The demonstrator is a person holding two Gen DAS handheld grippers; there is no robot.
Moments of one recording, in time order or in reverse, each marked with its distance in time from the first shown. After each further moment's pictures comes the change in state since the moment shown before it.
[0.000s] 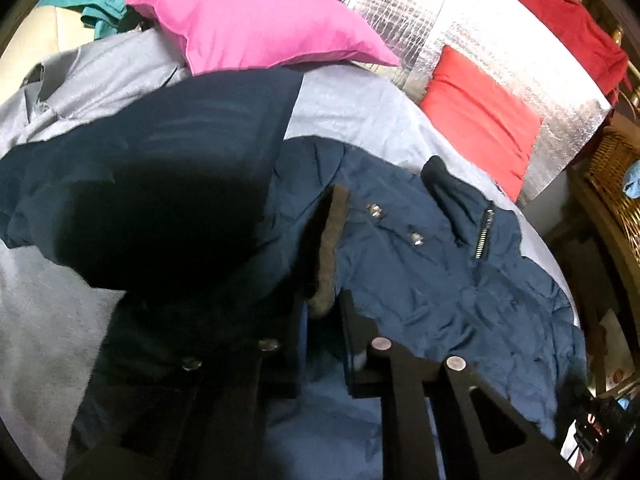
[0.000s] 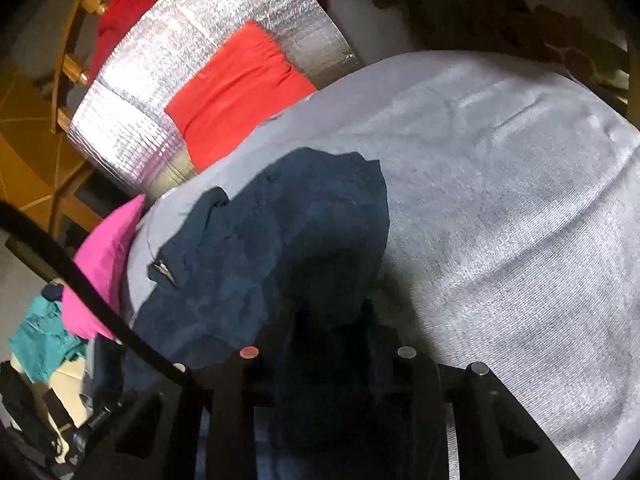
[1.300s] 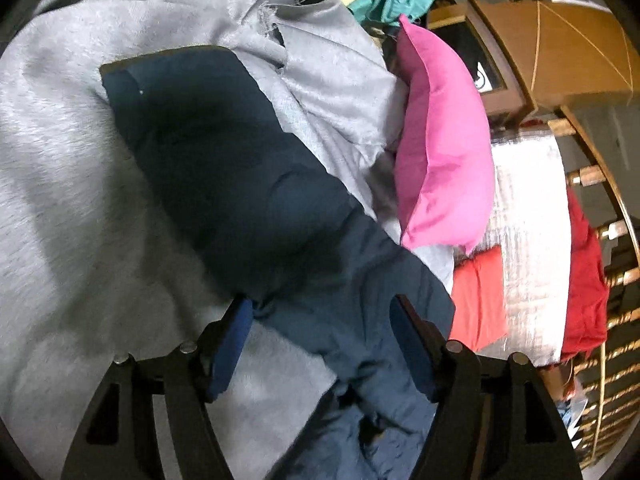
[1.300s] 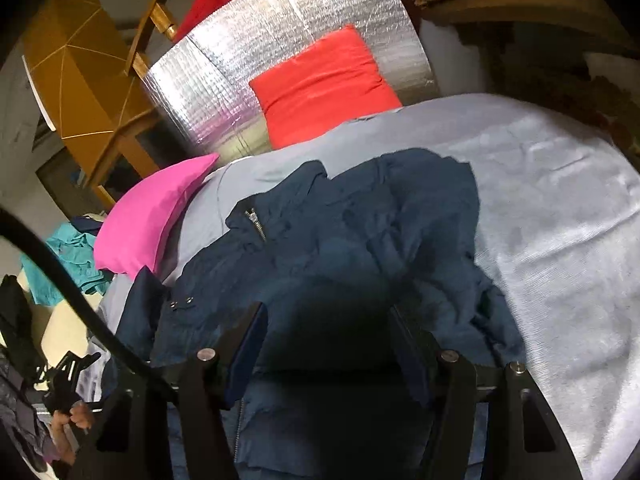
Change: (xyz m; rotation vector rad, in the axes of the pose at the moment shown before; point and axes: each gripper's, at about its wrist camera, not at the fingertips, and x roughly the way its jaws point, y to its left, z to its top) left arm -0.056 0.250 0.028 -0.785 -0.092 -0.216; right arm -0.050 0.075 -0.059 -0.243 -0.023 0.083
